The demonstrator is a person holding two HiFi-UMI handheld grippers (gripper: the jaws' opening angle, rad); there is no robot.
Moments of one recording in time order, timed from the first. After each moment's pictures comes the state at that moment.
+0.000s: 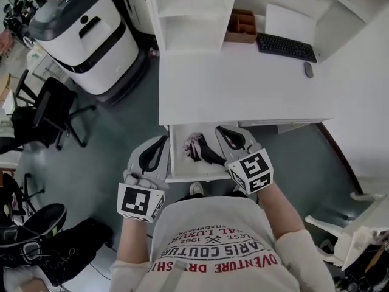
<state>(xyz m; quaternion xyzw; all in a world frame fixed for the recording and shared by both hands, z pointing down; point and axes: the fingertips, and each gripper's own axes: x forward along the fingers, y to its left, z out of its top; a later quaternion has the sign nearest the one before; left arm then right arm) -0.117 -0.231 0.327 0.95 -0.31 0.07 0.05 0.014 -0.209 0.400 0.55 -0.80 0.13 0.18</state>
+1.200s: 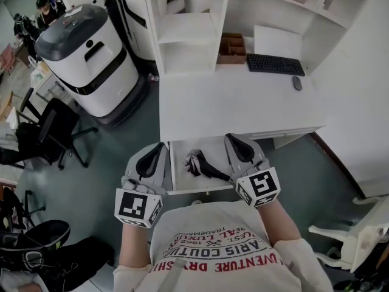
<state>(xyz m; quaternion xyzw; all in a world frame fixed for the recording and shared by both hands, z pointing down) -0.126 -0.224 0.274 0.95 -0.31 0.05 0.02 0.035 -0.180 0.305 0.63 -0.77 0.03 0.08</state>
